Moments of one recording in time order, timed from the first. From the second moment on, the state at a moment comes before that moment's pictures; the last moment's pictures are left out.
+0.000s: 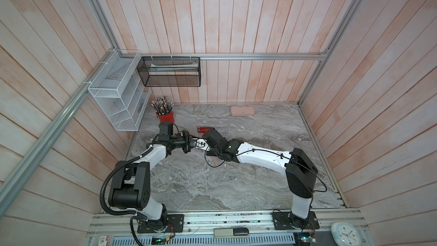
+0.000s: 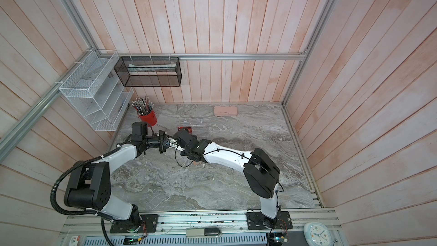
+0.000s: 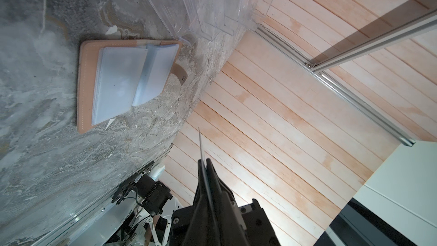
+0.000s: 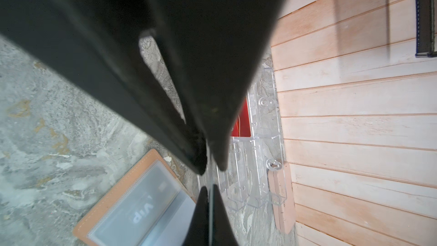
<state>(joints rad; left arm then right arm) -0.06 1.56 0.85 0.01 1.12 -1.43 1.04 1.89 1.46 -0.31 0.36 -0.68</state>
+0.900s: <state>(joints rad) 0.14 1.52 0.79 -0.03 1.13 -1.33 0.95 2.00 1.69 -0.44 0.19 -0.62</state>
